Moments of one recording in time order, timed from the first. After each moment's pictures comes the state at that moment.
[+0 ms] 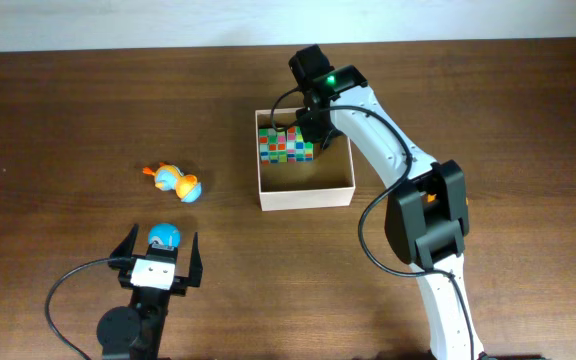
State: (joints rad) left arm 0.02 0.01 0.04 -0.13 0.12 0.22; right arm 0.43 2.39 2.15 -1.07 0.15 0.16
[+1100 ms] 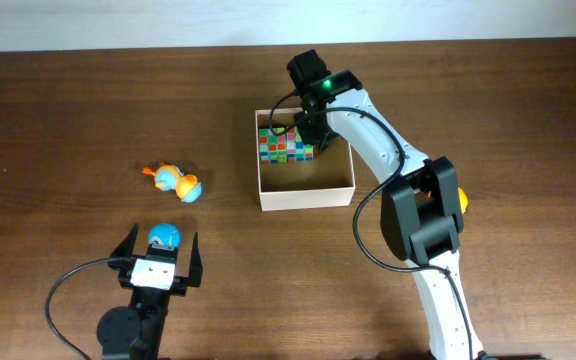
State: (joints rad) left arm 0.02 0.01 0.04 -0.13 0.12 0.22; right arm 0.43 2.43 2.15 -1.02 0.16 0.09
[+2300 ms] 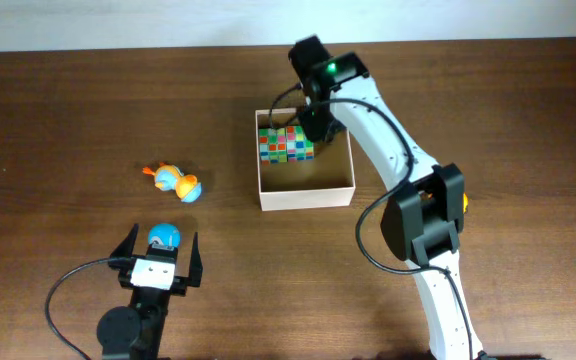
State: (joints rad) left arm 0.02 0.01 0.04 -0.13 0.12 0.22; right arm 0.43 2.43 2.39 -1.31 0.14 0.08
